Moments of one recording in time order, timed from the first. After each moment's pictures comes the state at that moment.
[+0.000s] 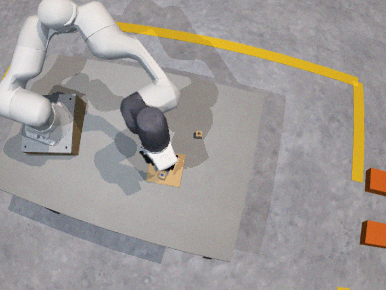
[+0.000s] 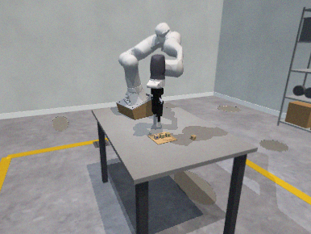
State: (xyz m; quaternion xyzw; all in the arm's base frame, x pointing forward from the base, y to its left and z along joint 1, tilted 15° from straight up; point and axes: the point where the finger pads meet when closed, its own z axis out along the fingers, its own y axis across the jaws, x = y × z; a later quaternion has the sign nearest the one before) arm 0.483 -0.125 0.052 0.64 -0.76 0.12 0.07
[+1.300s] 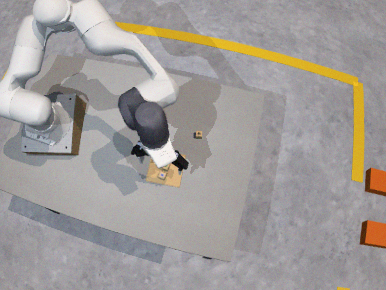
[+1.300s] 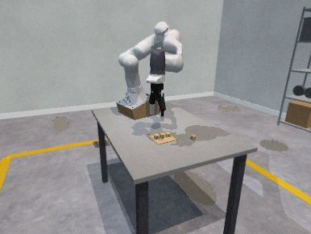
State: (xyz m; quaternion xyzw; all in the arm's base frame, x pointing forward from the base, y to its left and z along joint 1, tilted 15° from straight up) arm 0.481 -0.119 0.079 0.64 -0.76 0.11 0.07
